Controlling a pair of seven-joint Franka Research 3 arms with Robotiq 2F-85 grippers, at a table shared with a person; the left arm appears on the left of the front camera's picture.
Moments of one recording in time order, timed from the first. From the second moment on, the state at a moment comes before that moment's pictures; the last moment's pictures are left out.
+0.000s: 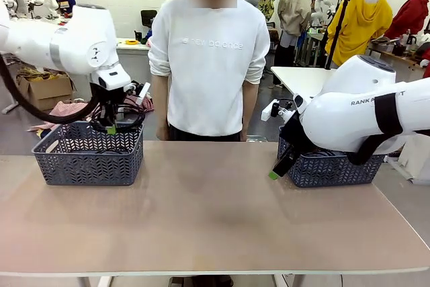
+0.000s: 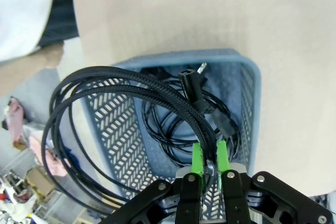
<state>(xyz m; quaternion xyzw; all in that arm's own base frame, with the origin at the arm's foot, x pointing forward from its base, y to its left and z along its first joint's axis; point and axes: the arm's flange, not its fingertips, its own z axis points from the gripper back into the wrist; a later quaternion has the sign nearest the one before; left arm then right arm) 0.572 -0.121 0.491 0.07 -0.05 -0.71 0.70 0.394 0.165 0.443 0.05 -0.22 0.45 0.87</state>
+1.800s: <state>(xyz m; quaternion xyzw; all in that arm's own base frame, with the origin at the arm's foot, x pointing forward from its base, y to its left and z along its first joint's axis) 0.566 -0.074 0.450 0.06 -0.08 -0.66 0.74 0.394 0.165 0.443 0.05 -0.22 0.45 0.87</state>
